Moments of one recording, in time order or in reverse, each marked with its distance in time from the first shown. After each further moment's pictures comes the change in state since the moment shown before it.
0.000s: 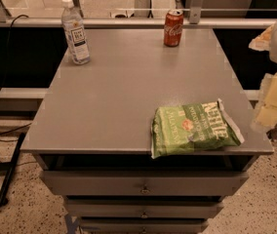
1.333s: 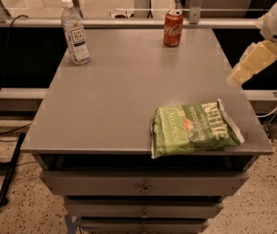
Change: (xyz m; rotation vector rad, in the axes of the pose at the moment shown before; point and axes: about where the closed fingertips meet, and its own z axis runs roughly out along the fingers) arm 0.004 -0.119 0.037 0.168 -0.206 0.251
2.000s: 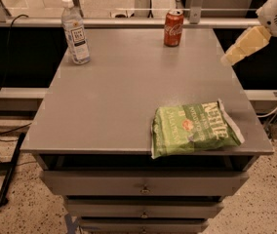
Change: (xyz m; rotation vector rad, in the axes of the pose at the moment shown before) arm -0.014 -0.060 0.023 0.065 -0.104 0.111
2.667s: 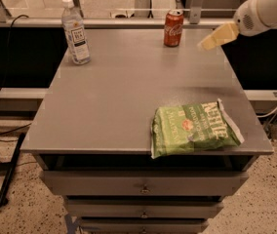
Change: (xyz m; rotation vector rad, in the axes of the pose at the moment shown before) arm -0.030 -0.046 0.081 0.037 -0.134 0.202
